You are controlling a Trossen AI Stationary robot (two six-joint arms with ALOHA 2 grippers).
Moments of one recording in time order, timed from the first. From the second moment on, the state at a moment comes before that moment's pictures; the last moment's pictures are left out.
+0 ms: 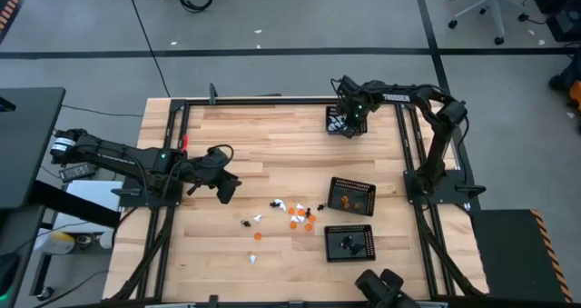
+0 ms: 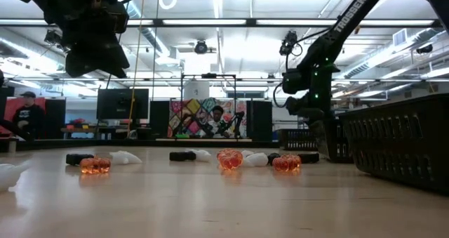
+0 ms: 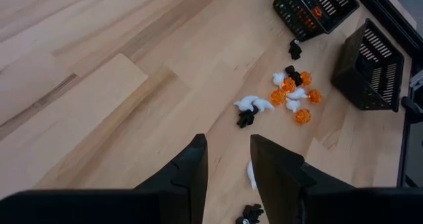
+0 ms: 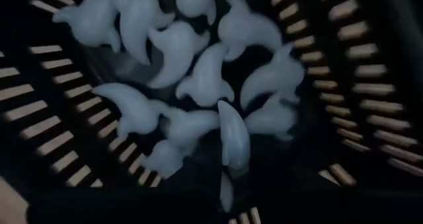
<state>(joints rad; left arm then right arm) -0.16 0.88 0.60 -0.47 -0.22 -0.85 -0.84 1.82 1.12 -0.71 -0.02 -0.20</state>
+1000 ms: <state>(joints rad) -0.16 0.88 0.60 -0.47 -0.25 -0.66 -0.67 1.82 1.43 -1.08 -0.07 -0.02</state>
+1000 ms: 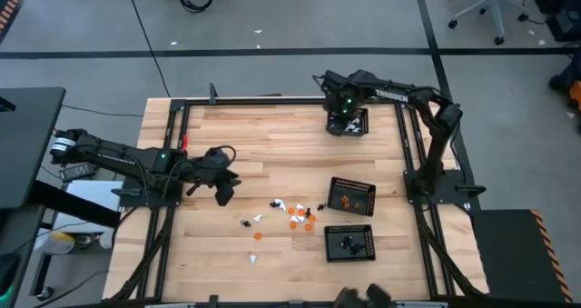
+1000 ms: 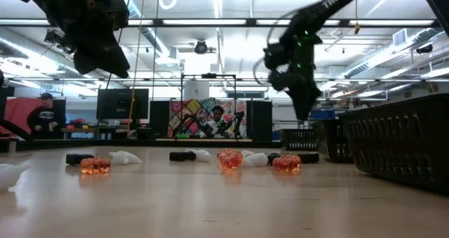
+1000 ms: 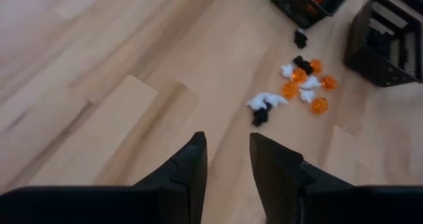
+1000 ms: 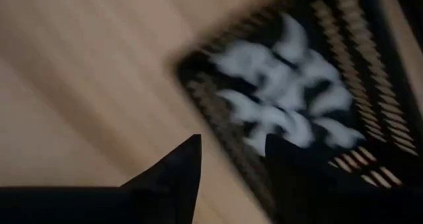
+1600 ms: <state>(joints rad) -0.16 0.88 0.60 -0.51 -0.15 -0.55 -0.09 1.82 1.48 -0.88 -0.10 0.24</state>
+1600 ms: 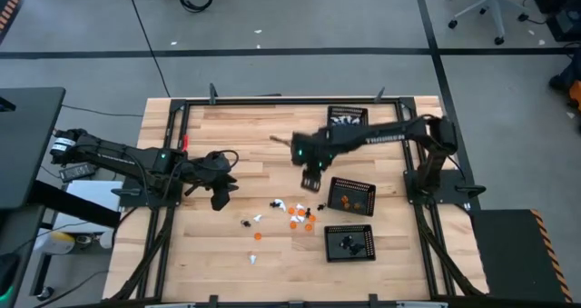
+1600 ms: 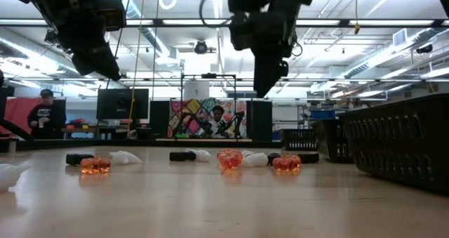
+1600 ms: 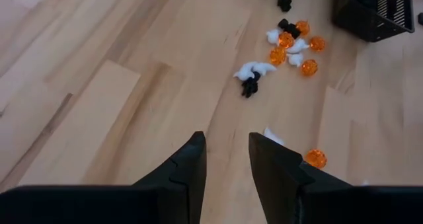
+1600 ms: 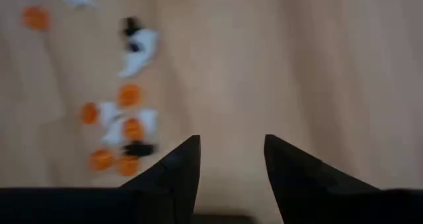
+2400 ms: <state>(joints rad) -0.16 0.88 0.60 -0.59 -0.15 -0.48 0.33 2.06 1.56 -0.79 -0.02 0.31</state>
